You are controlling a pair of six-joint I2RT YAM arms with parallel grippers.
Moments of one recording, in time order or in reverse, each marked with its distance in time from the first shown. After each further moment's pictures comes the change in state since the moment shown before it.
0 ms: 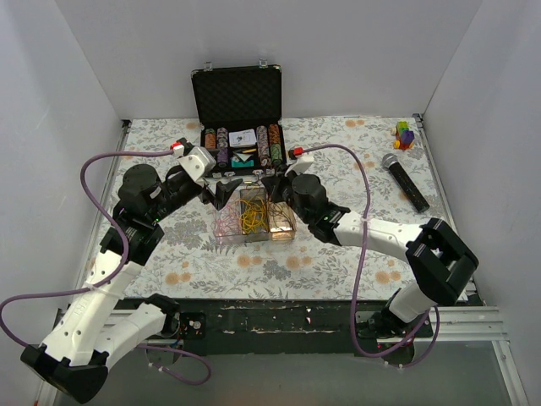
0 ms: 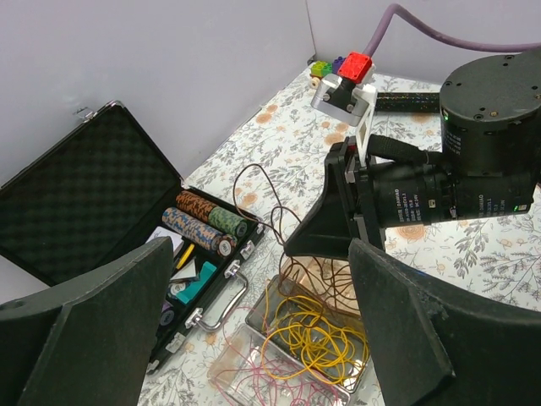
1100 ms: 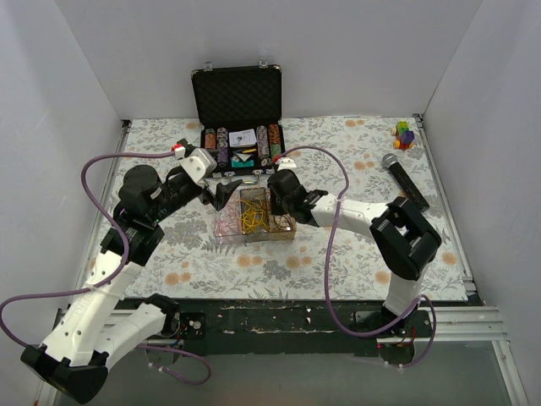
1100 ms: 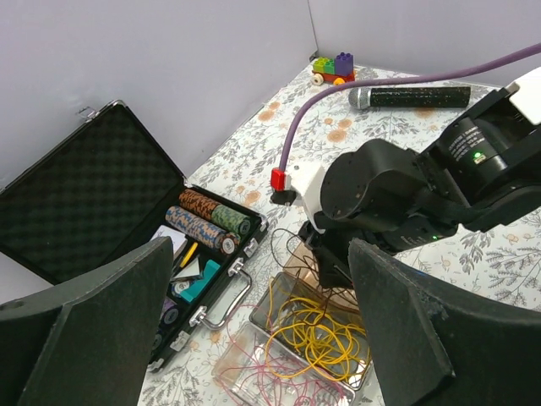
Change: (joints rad) left arm 0.000 -0.004 -0.009 0.000 -0.001 0.017; right arm -0.033 0.244 0.227 -0.542 -0.020 0.023
